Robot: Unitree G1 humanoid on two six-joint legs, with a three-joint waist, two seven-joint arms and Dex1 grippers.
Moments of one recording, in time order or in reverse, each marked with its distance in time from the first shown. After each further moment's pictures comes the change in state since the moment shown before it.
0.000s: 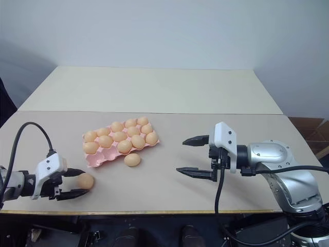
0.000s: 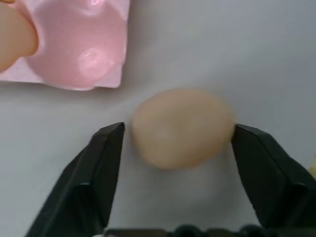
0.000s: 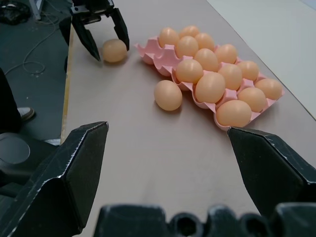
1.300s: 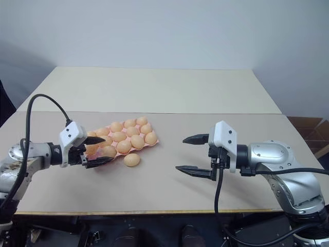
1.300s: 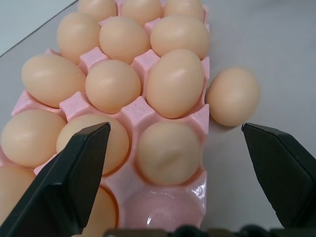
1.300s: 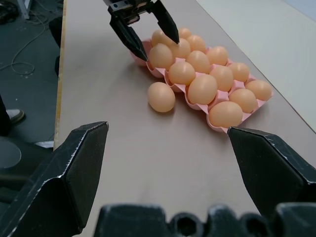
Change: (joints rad) left arm -0.407 -0.129 -0.160 0.074 -0.054 0.136 0.121; right arm 0.008 -0.015 -0.001 -0.023 0.024 0.003 -0.058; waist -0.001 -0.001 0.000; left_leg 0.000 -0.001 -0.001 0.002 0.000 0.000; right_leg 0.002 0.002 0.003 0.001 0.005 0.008
